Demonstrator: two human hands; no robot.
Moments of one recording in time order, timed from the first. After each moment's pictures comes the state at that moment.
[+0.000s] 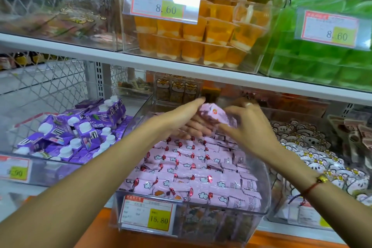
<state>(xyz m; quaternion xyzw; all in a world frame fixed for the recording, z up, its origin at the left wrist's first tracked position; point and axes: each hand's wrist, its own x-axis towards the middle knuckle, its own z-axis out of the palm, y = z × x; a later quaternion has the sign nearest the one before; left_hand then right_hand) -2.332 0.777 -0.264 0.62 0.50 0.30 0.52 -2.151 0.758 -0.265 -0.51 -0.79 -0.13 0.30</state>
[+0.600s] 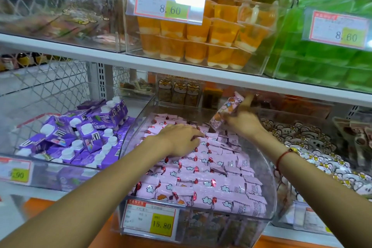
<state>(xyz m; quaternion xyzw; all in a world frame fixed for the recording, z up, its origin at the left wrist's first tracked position) -2.343 0.787 -0.306 0.85 0.52 0.08 0.08 -2.164 0.800 -0.264 -0.60 -0.68 0.18 0.38</state>
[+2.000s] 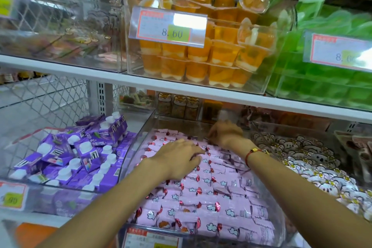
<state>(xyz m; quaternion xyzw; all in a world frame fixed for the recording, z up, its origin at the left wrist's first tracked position) -2.348 0.787 -0.314 0.86 0.49 0.12 0.05 -2.188 0.861 -0.286 -0.67 -0.74 -0.03 0.08</state>
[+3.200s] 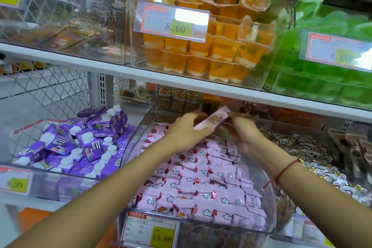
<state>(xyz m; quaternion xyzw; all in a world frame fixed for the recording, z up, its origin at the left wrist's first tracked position) -2.334 0.781 -0.277 0.75 0.49 0.38 0.22 -2.178 0.800 -0.257 -0.51 -0.44 0.48 0.56</state>
